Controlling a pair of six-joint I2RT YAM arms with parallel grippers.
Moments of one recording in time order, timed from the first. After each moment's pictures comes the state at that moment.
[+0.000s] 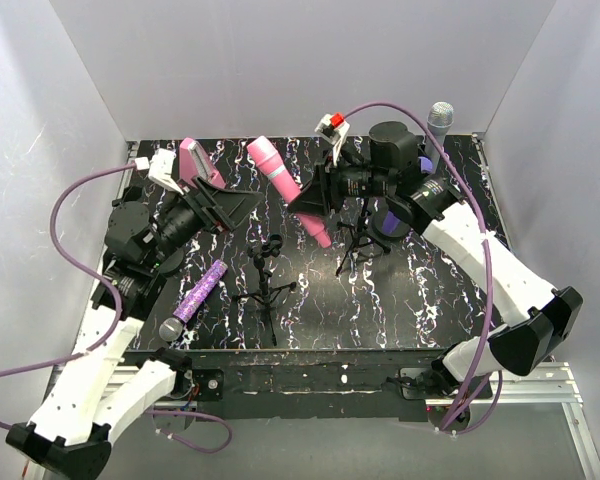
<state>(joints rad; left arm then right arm) -0.38 0.80 1.03 -0.12 0.37 -0.80 0.68 1.43 1.55 -0.40 -0.68 0.23</state>
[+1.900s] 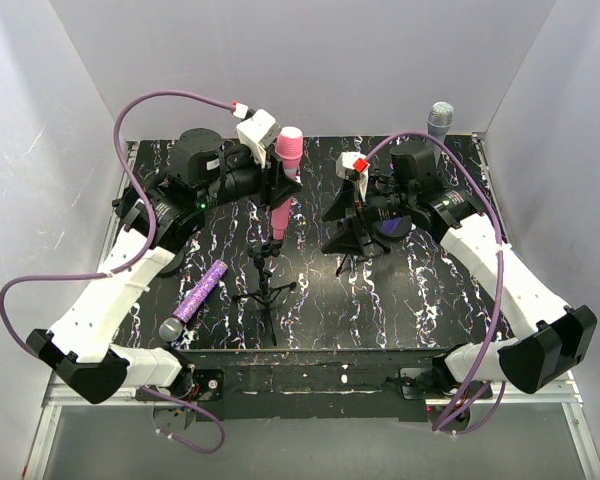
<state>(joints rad) -0.63 1.29 1.61 -0.56 0.32 -0.04 0.54 1.32 1.37 -0.62 -1.02 -0.29</state>
